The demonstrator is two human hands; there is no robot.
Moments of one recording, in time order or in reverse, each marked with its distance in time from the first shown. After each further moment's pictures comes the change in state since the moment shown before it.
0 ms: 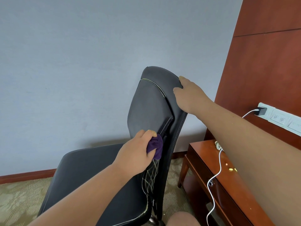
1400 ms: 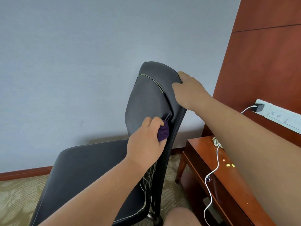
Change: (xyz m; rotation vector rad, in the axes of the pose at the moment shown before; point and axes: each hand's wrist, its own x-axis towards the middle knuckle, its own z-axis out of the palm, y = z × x) left_hand 0.021 0.038 0.010 0.020 0.270 -0.036; right_hand -0.002 0.000 0.003 0.011 0.033 -0.043
